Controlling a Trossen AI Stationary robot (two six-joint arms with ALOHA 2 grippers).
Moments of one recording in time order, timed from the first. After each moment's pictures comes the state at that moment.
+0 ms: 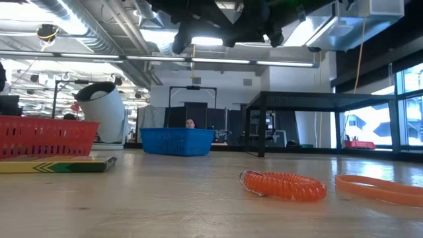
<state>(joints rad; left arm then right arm) 0.00 1.48 1.11 -0.10 -0.07 -0.54 0.21 1.51 0.92 0.26 0.65 0.06</state>
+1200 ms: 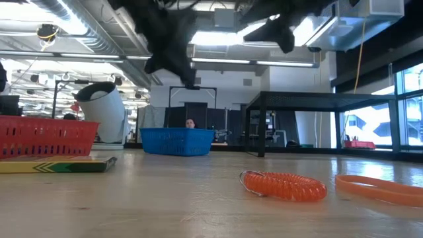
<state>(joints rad) 0.12 1.48 1.11 -0.52 -0.10 -0.48 0.05 1.26 0.92 -0.08 0.17 0.39</state>
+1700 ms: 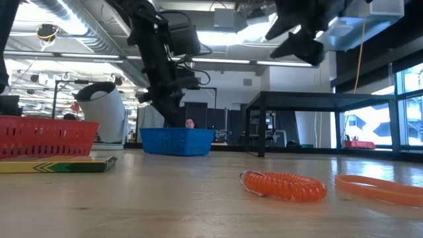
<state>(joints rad) 0.31 1.69 1.11 -0.58 -0.15 -0.43 0.11 1.23 0.92 -0.37 0.06 0.70</state>
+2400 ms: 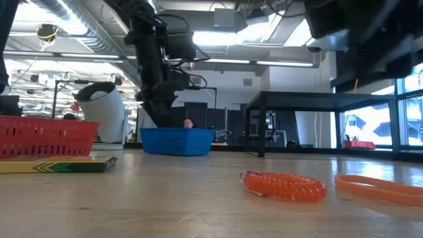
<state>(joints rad) 0.34 1.68 1.11 -0.70 -0.12 -0.24 0.47 1.44 0.92 -0.42 -0.08 1.25</state>
